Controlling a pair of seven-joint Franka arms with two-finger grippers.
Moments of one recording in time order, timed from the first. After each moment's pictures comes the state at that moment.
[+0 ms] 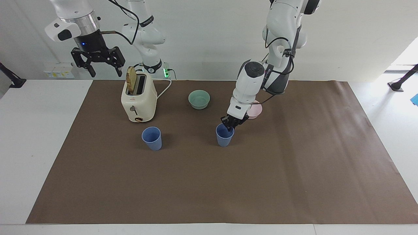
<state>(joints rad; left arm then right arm) -0.48 0.27 -0.12 -1.90 -0.08 2.31 -0.82 -0.14 -0.10 0.13 -1.58 0.03 1.55 0.00</state>
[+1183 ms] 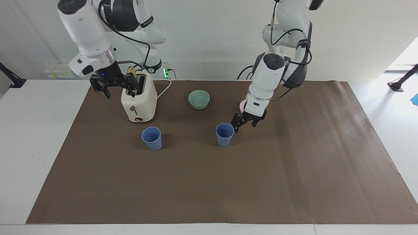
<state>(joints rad) -0.14 0.03 -0.08 -1.85 -0.07 1.95 -0.30 -0.07 0.17 0.14 -1.83 0.03 1.99 0.00</state>
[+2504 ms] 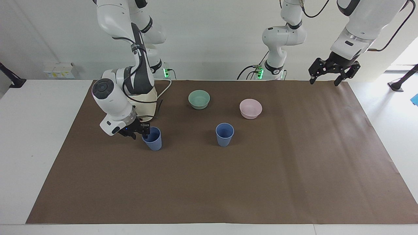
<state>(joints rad) -0.01 -0.10 -0.08 -1.60 -0.03 1.49 0.04 -0.07 0.27 0.14 -1.88 0.03 2.09 0.00</state>
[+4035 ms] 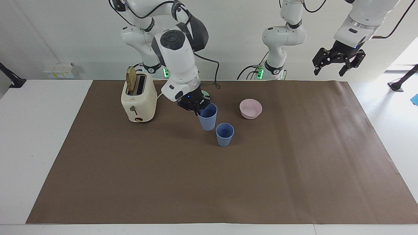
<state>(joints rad) -0.01 -0.13 -0.07 -1.60 -0.01 1.47 0.04 0.33 0.26 0.24 -1.52 0.09 1.88 0.53</state>
